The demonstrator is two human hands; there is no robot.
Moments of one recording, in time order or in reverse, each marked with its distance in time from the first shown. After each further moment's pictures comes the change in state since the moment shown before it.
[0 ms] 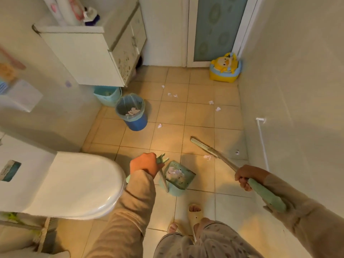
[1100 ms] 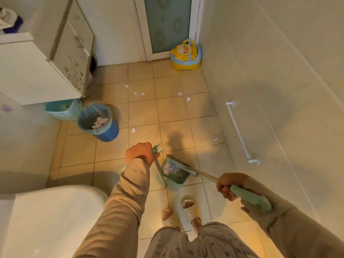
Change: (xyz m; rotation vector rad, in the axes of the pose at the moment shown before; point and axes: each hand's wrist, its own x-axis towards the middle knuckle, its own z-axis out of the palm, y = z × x) left_hand 0.088 0.063 -0.044 0.172 -0.037 0.239; right_hand 0.000 0.013 0.014 0.132 -0.059 0.124
